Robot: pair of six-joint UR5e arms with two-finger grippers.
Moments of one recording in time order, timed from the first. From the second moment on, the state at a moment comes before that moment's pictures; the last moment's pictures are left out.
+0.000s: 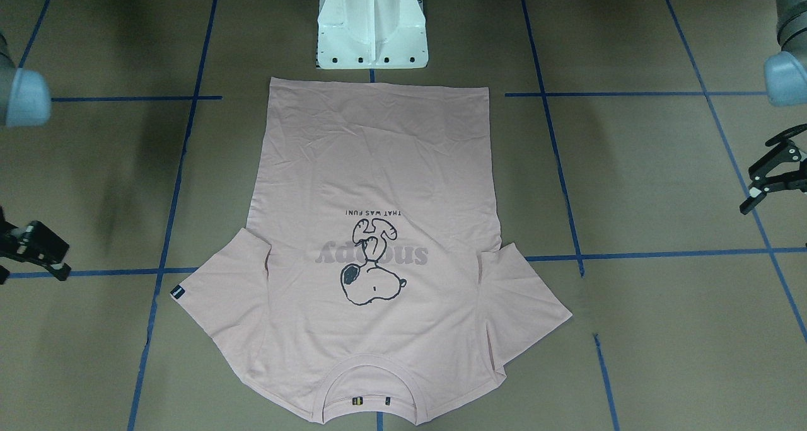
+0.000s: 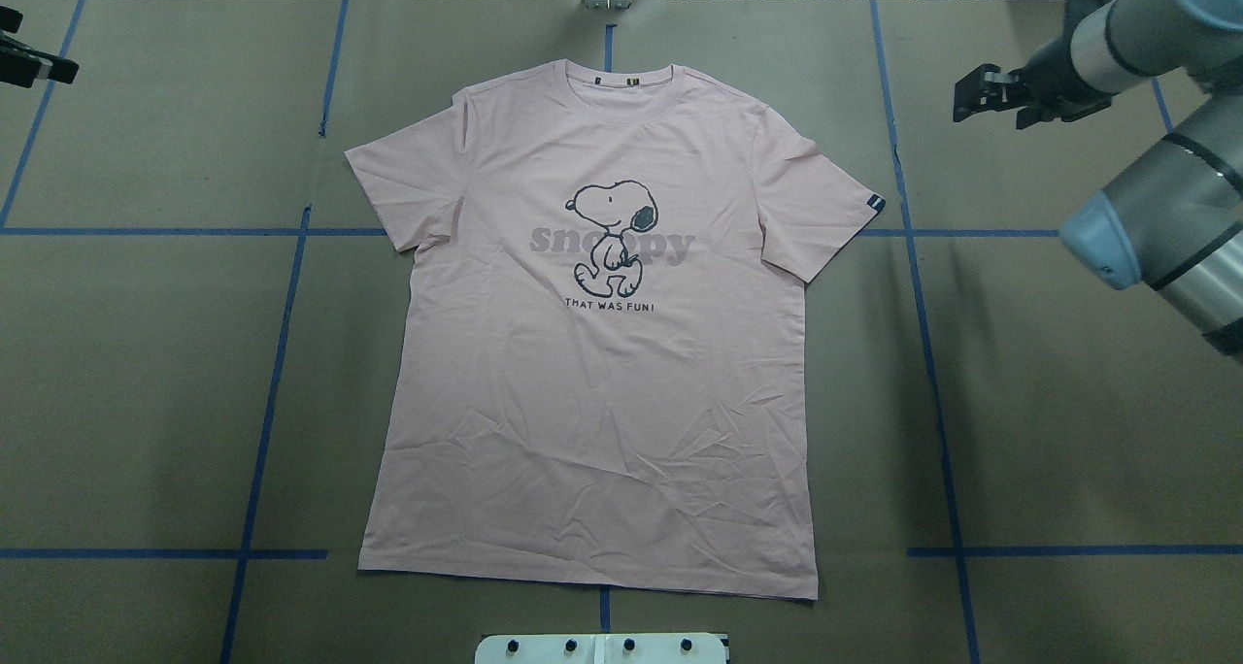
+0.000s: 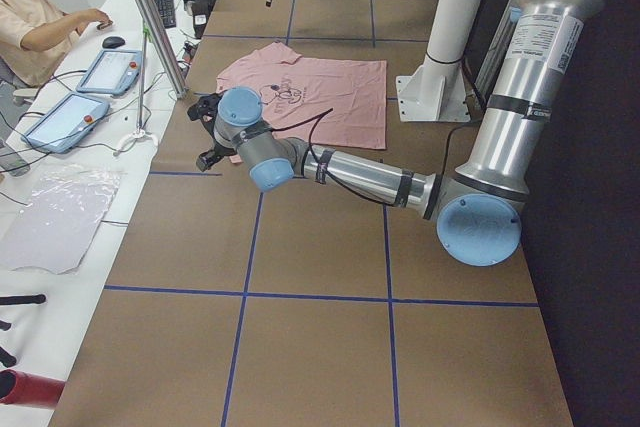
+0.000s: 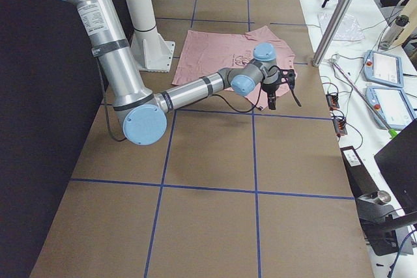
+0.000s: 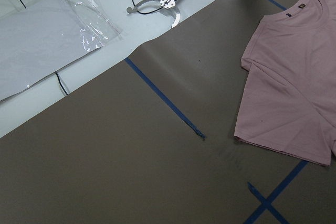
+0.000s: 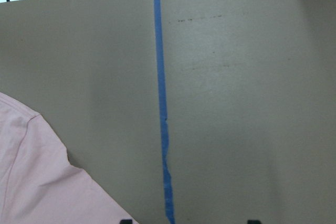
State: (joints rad) left arm -1.33 -1.82 -1.55 -2.34 -2.37 -0.16; right arm 1.03 -1.19 1.53 -1.12 2.00 0.98
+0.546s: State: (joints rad) left arm -1.33 -1.82 -1.55 -2.34 -2.37 -0.16; right arm 0.89 -1.14 1.40 -0.99 1.87 1.06
